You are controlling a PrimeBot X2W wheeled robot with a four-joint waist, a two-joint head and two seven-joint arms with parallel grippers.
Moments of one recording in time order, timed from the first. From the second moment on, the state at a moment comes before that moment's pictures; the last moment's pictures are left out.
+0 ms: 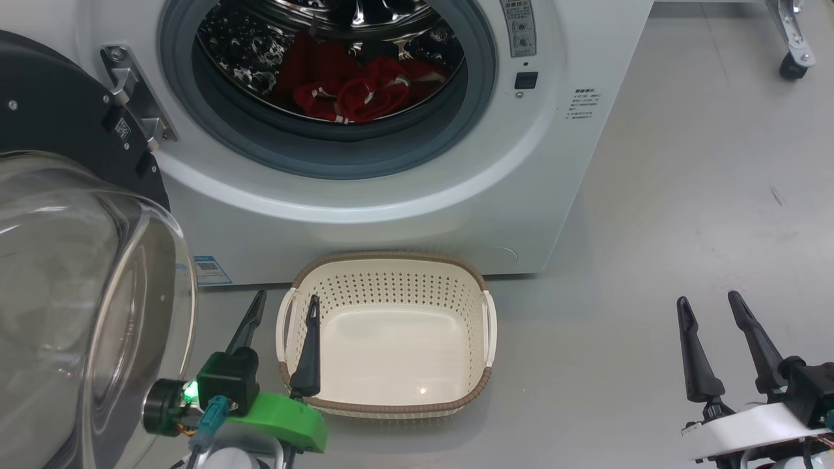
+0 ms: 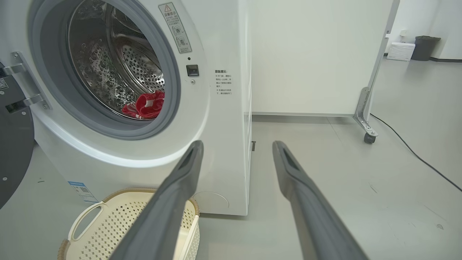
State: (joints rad) left arm -0.09 0.04 -0.34 0.19 -0.30 0.12 -0.23; right arm 0.13 -0.12 0.00 0.03 0.27 0.12 -0.25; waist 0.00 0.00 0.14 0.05
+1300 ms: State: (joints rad) left arm -0.85 0.04 -0.35 0.51 -0.41 0.12 0.16; right arm -0.14 -0.16 0.11 -0.01 0.41 0.12 -0.25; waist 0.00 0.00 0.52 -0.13
